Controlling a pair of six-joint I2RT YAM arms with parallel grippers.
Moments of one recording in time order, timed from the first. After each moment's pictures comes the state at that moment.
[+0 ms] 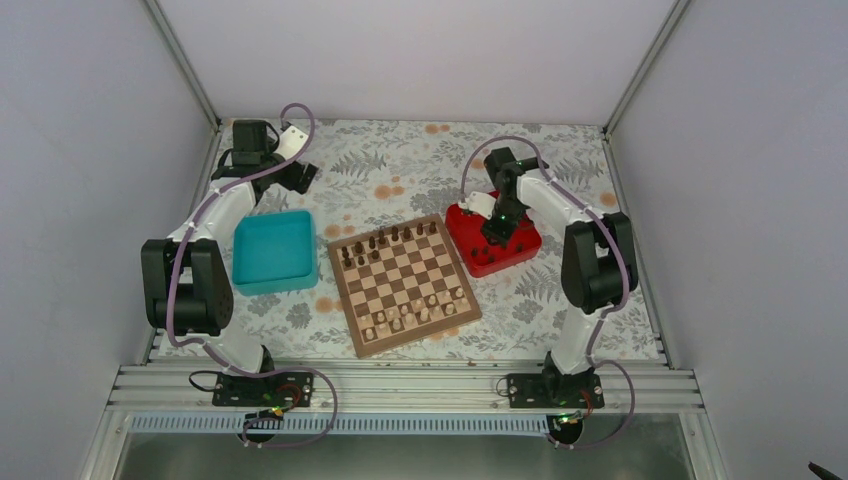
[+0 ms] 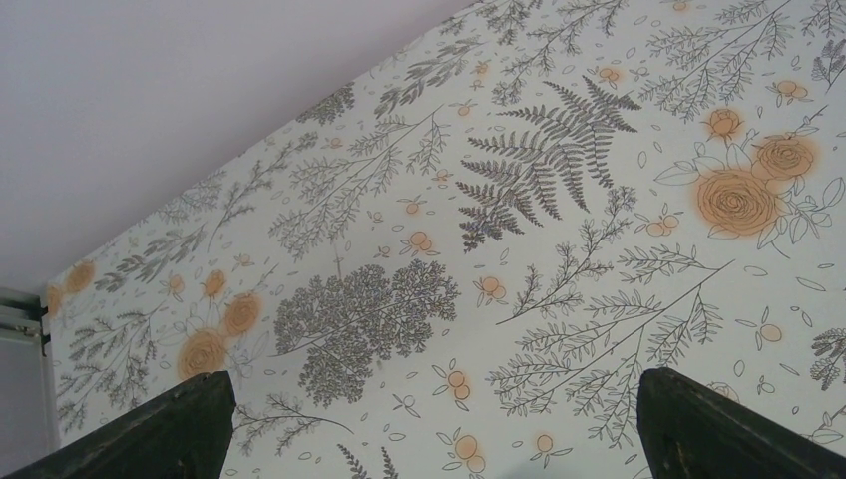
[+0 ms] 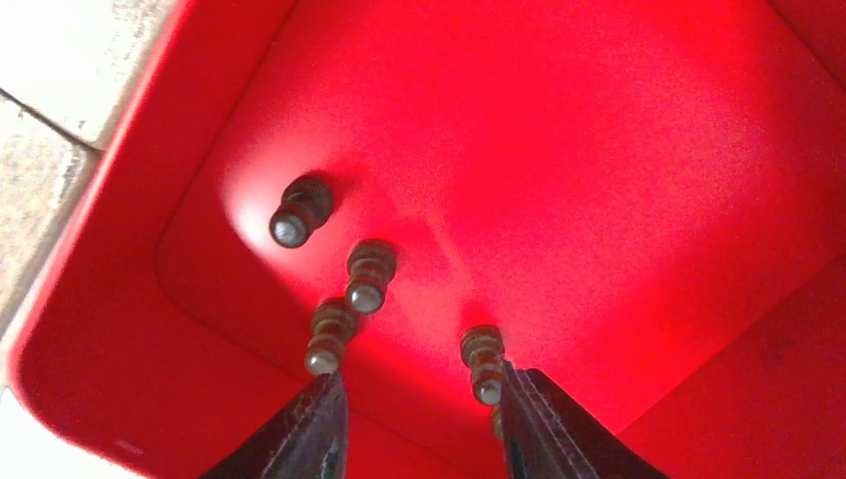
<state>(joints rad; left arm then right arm) 0.00 1.64 1.23 -0.27 0.24 0.50 0.31 1.86 1.43 -1.06 -0.02 -0.74</state>
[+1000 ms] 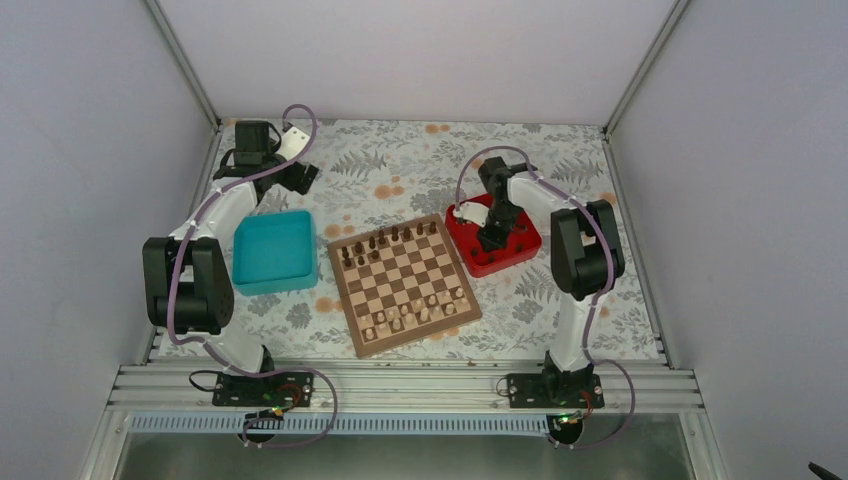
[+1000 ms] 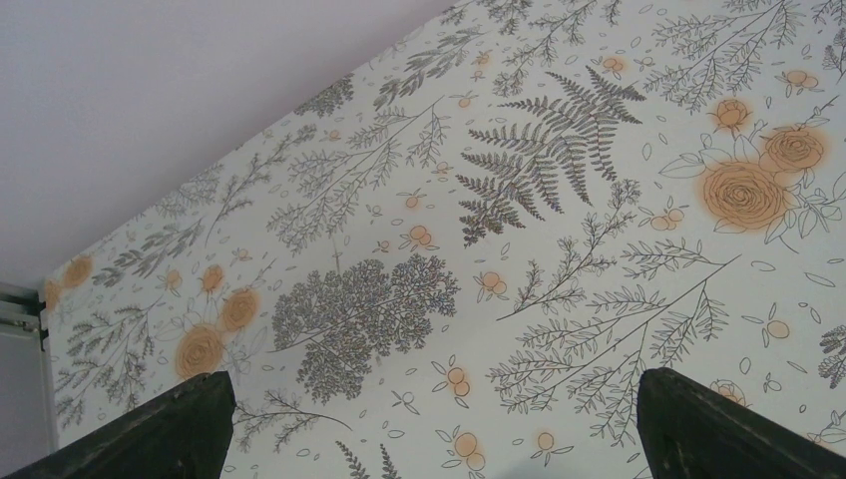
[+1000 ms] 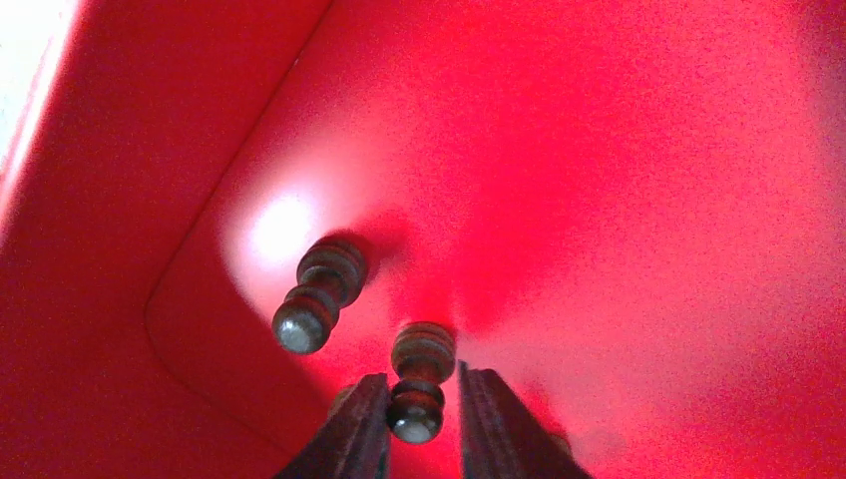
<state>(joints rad) -0.01 1.65 1.23 -0.27 0.22 0.50 0.31 1.98 1.42 -1.02 -0.09 -0.78</state>
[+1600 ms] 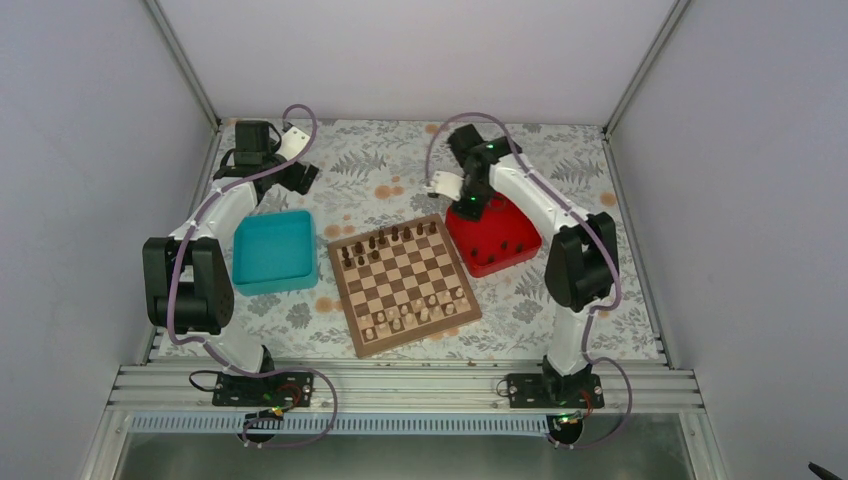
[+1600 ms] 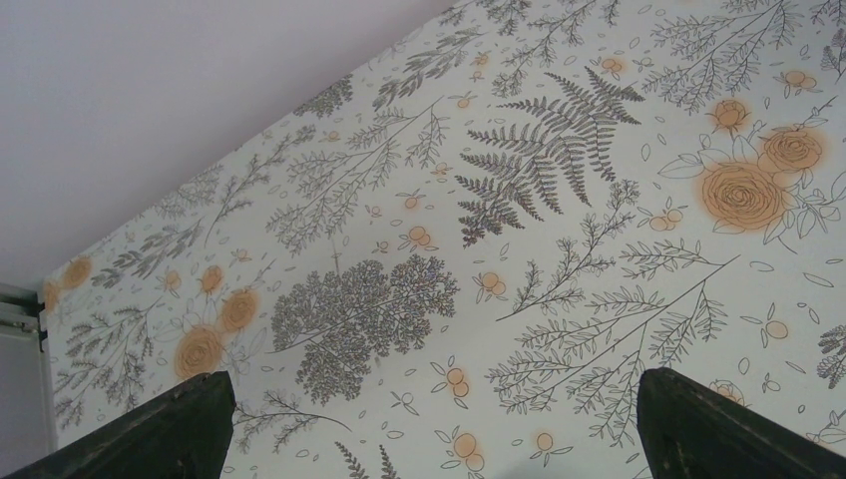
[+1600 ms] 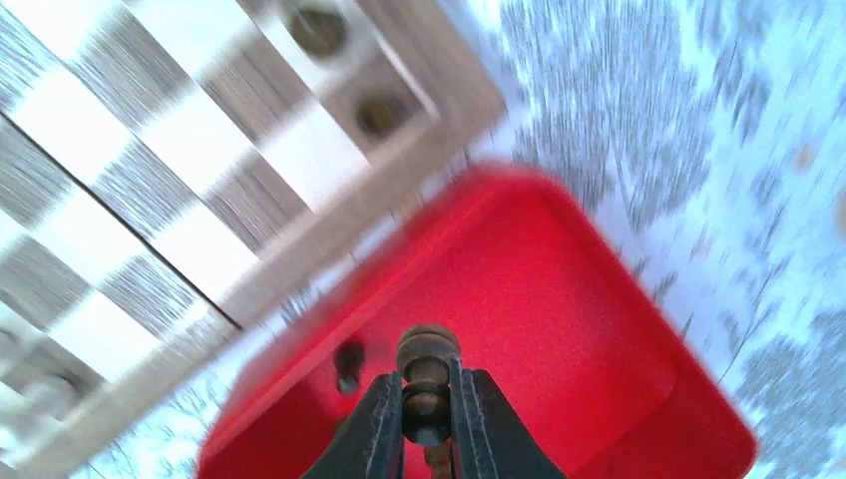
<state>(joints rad) -0.01 1.65 1.23 -0.27 0.22 0.50 0.44 1.93 1.68 -1.13 -0.03 -0.76</state>
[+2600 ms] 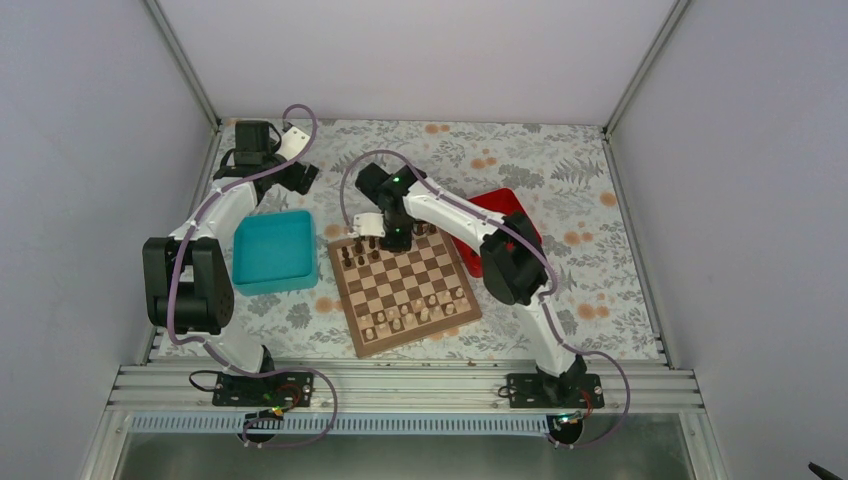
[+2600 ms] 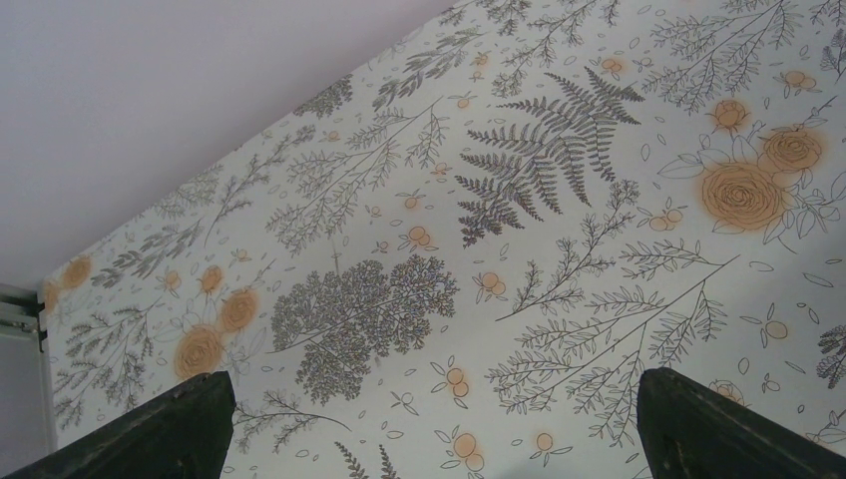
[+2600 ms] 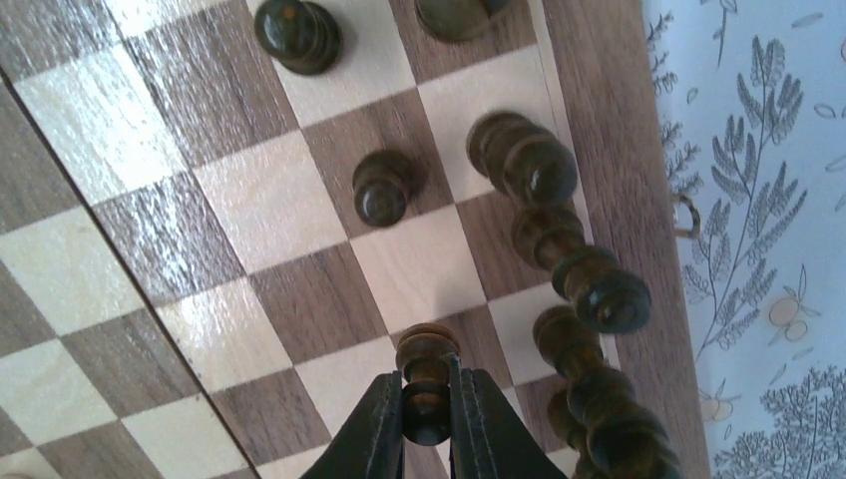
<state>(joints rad) -0.01 1.65 1.23 -0.27 0.22 0.50 0.84 2.25 2.00 -1.19 -0.03 -0.75</state>
